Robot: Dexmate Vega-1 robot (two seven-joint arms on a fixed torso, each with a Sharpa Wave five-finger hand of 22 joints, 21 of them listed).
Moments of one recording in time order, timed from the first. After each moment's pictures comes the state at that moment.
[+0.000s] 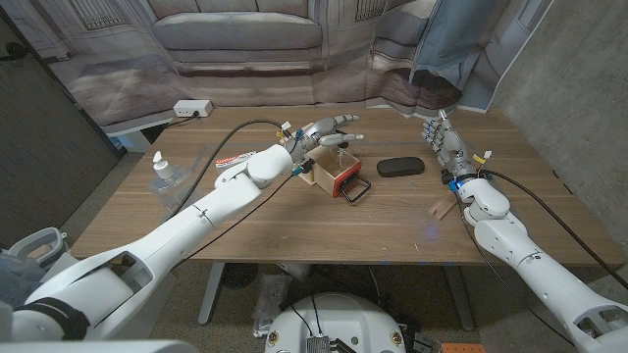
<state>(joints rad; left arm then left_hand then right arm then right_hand) 0.63 0.56 0.69 -1.65 -0.07 0.00 -0.05 0.84 -0.03 0.26 0.01 0.18 0.10 0.02 0.19 0.21 0.03 0.01 0.20 0.29 0.00 0.09 0.19 0.20 -0.07 0.21 0.33 0.18 -0.91 -0.56 -0.29 -1.32 0.68 0.40 0.06 0.24 0.07 -0.01 -0.02 0.24 0.18 0.07 0.19 0.18 0.17 0.08 0.22 0.19 0.10 0.04 0.19 0.19 0.12 -0.04 0.21 0.18</state>
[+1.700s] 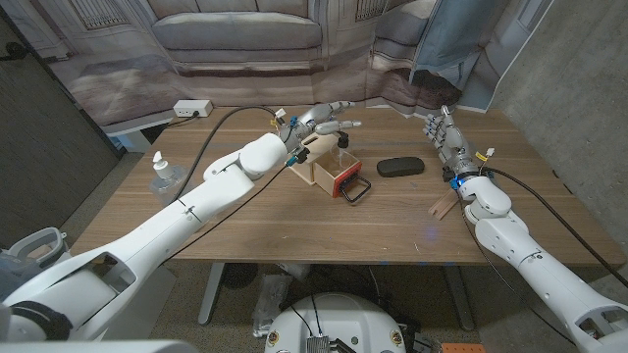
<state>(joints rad) 0.64 0.63 0.64 -1.84 -0.02 0.11 -0.01 0.80 -0.03 0.23 0.03 0.19 0.12 0.01 0.20 0.21 0.05 0.00 0.21 0.27 0.01 0.07 0.19 0.20 -0.07 0.21 0.31 0.18 -0.92 -0.56 -0.27 -1.35 0.69 0.40 0.05 0.24 0.06 -0.02 -0.03 0.24 0.18 0.07 0.19 0.18 0.17 0.08 0.22 0.19 0.10 0.04 0.19 0.19 0.12 -0.04 0.21 0.18</state>
